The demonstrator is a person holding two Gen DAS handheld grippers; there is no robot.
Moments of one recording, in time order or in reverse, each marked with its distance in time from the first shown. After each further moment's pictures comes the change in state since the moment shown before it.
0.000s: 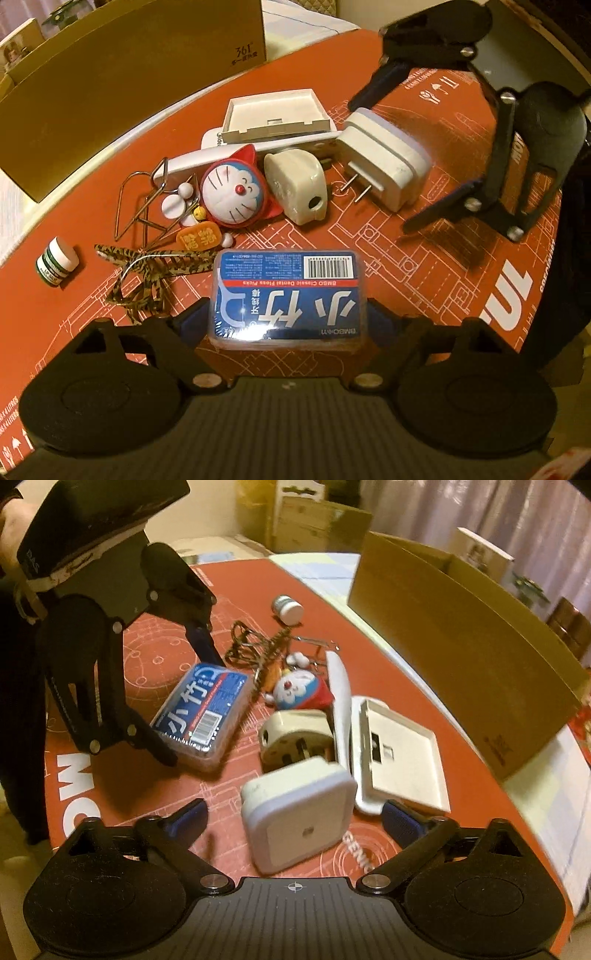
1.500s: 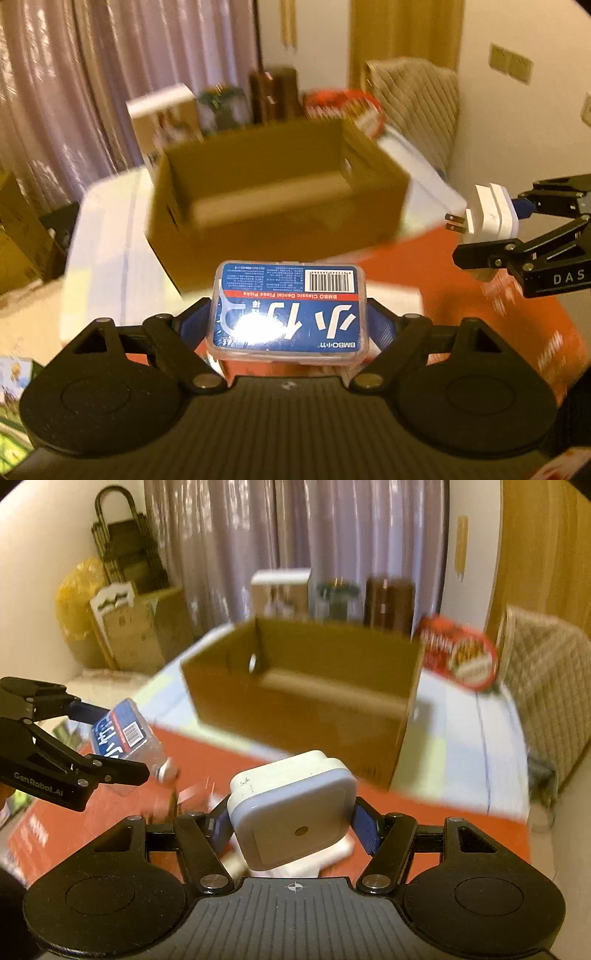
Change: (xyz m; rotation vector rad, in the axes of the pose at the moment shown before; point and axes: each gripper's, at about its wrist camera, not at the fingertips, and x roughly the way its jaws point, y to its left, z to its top) left arm -0.131 0.079 0.095 -0.327 -0.277 0.249; right arm -0.099 -0.060 0.075 0.615 -0.177 -0.302
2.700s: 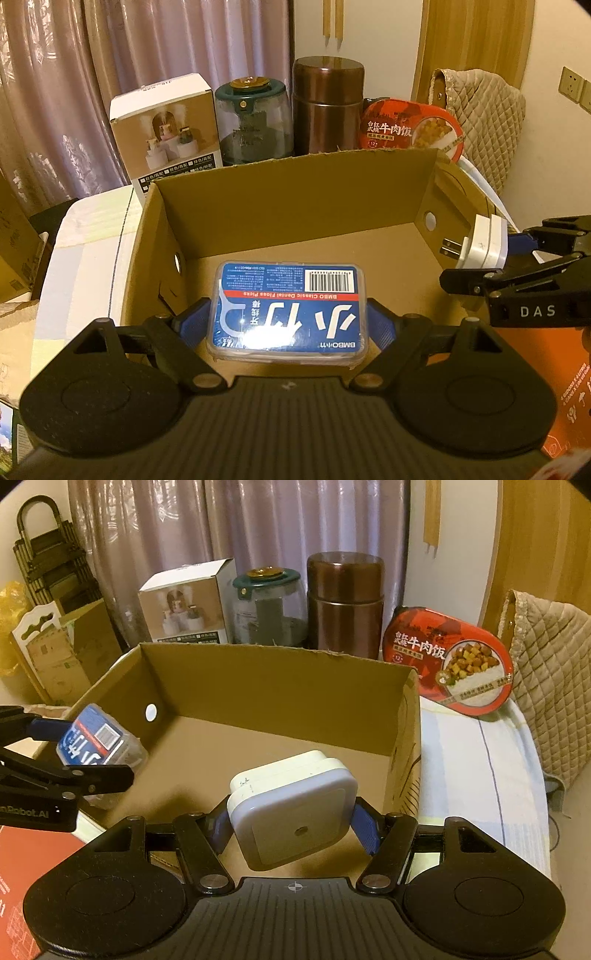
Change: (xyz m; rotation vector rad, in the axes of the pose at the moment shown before) left arm 0.168 0.058 0.086 -0.073 0.025 0.034; right arm 0.175 -0.082 0.097 0.119 0.056 -0.109
